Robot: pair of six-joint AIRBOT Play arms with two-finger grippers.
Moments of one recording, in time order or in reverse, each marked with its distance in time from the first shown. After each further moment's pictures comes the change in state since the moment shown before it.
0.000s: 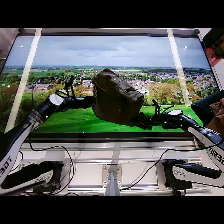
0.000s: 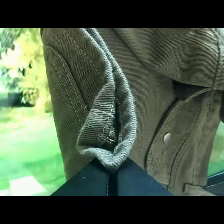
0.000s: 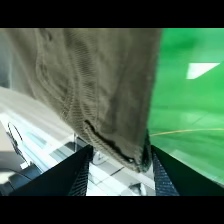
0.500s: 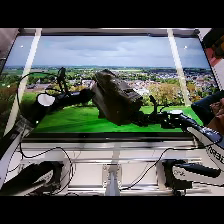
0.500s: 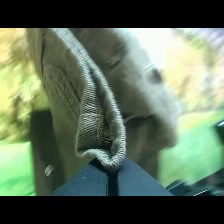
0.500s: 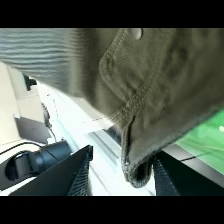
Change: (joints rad) left arm 0.000 0.167 0.000 -0.121 0.032 -0.001; right arm 0.000 -0.010 0.003 0.214 0.149 -0.272
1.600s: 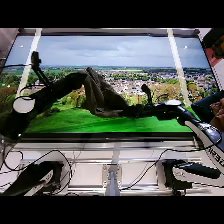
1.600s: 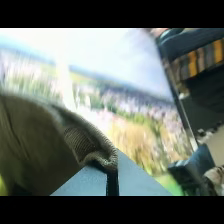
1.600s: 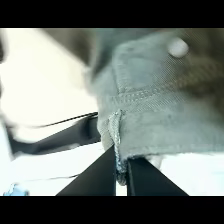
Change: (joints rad) left arm 0.000 0.240 0.024 -0.137 0.166 0.206; right arm 0.087 0.008 0.206 0.162 0.341 -0.029
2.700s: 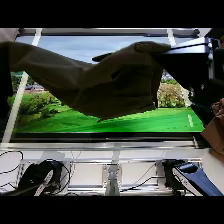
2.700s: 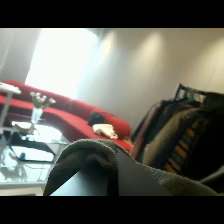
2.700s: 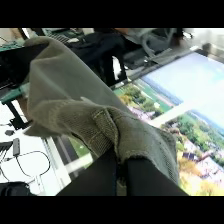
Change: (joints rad) left arm -0.003 0.569 0.036 0.060 0.127 0.172; right arm 0.061 0.557 0.798 -0.588 -0.275 0.347
